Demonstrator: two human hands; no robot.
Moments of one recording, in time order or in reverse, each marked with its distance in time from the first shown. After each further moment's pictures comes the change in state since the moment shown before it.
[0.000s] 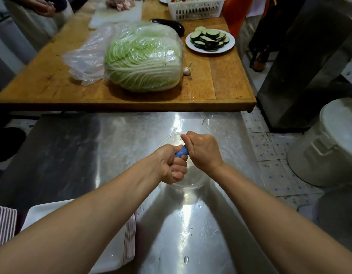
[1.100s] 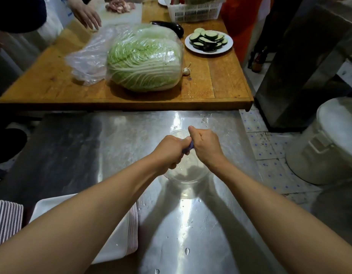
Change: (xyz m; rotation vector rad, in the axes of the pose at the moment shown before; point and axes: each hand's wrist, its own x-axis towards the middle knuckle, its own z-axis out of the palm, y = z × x) left_hand -0.005 -0.008 0.004 0.682 0.229 0.654; right_hand -0.002 -0.017 -0.019 0.305 -0.052 0.331
